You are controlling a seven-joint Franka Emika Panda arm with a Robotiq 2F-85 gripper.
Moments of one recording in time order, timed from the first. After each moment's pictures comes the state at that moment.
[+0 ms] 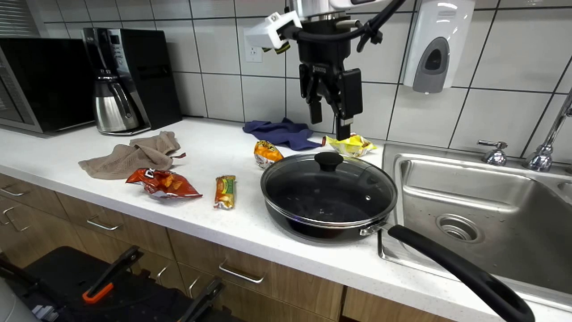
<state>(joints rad) -0.41 -0.28 -0.14 -2.52 -0.14 2.40 0.32</state>
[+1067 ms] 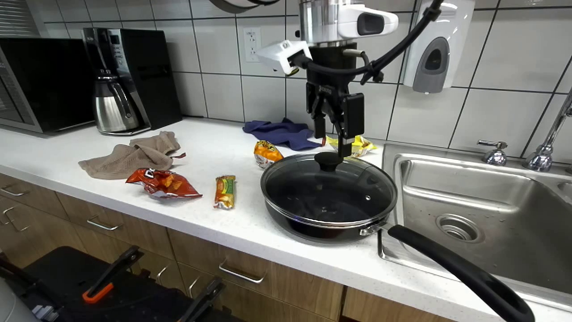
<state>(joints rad) -0.38 -0.17 -0.19 -2.49 -0.10 2.43 0.32</state>
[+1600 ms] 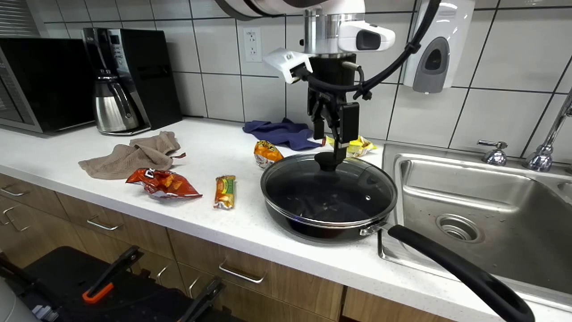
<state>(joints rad) -0.33 -0.09 -0.21 -2.44 -0.02 2.44 0.32</state>
